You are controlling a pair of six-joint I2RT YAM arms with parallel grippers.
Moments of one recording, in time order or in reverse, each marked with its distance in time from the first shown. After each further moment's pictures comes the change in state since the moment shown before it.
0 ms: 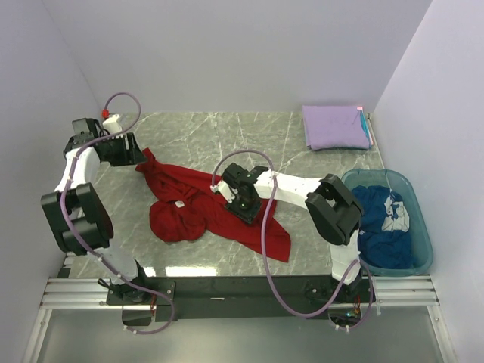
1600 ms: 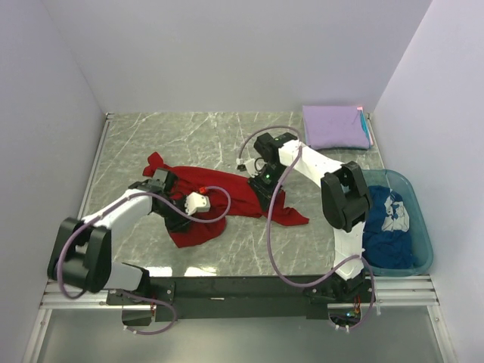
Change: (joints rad) left arm -0.617 -0.366 -0.593 -0.129 -0.102 0.754; right arm -0.301 0.045 0.200 -0.364 -0.358 -0.141
